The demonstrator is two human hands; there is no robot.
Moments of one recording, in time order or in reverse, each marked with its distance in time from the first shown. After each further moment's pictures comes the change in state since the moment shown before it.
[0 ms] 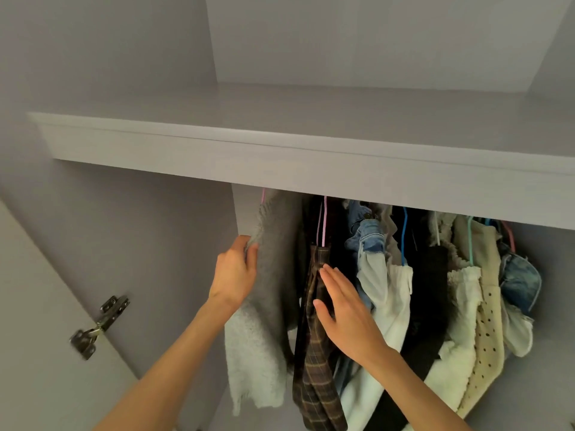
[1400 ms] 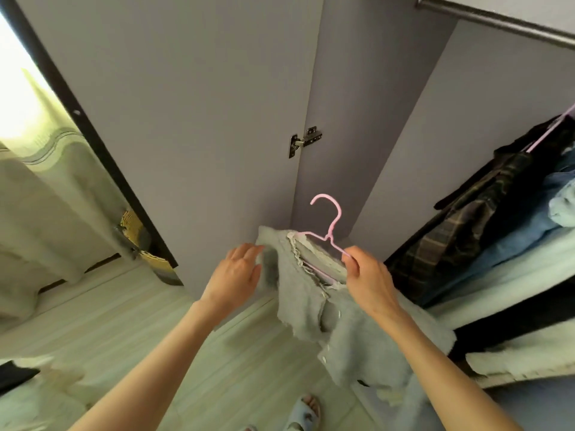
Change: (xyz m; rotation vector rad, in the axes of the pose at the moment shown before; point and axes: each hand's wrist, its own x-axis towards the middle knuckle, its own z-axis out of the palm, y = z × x) left_hand -0.359 -0.143 -0.117 0.415 -0.076 -0.406; right_hand -0.151 -0.138 0.099 0.152 -0.371 -0.182
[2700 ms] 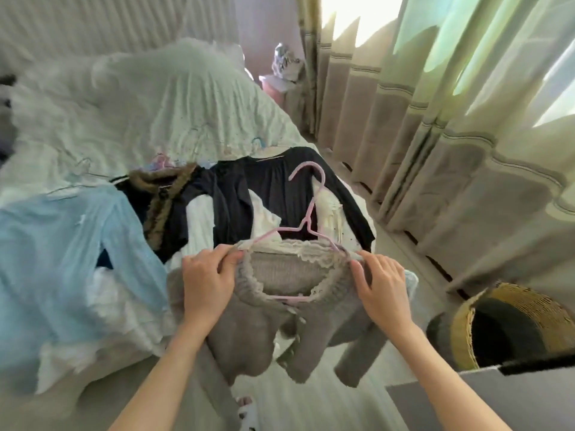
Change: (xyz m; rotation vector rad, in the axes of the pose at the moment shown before) left_hand -0.401 0.051 -0.036 0.385 1.342 -1.625; right_hand -0.134 -0.288 0.199 0.349 -0.754 -1.592
